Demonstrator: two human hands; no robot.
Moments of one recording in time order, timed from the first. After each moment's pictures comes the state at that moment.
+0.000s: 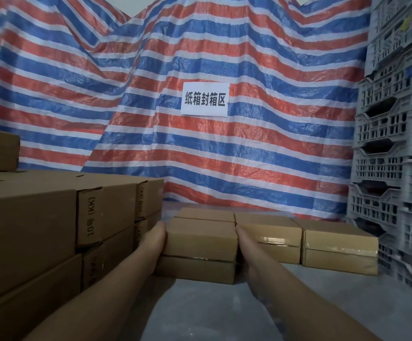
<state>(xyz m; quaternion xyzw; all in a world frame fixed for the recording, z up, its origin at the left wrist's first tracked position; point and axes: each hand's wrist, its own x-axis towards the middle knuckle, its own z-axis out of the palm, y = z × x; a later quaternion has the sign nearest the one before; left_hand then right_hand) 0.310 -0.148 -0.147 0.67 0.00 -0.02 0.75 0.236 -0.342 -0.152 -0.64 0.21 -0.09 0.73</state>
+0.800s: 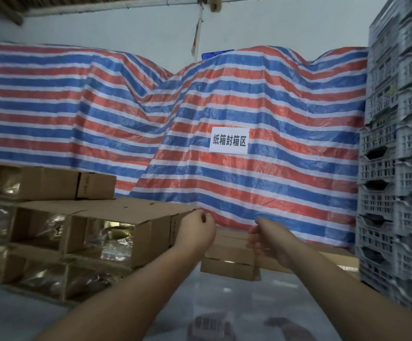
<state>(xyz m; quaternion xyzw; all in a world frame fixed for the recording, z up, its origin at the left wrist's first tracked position) 0.060 -0.049 -0.048 0.76 -0.18 0.22 0.59 0.022 -0.228 -0.027 -0.77 0.14 -0.18 0.60</state>
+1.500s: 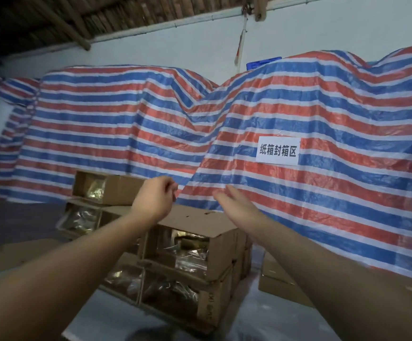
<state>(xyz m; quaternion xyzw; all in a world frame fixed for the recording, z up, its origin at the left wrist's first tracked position) 0.091 0.183 0.007 0.80 -0.13 0.43 0.39 0.056 -0.017 0.027 -0.87 -0.15 -0.19 0.43</state>
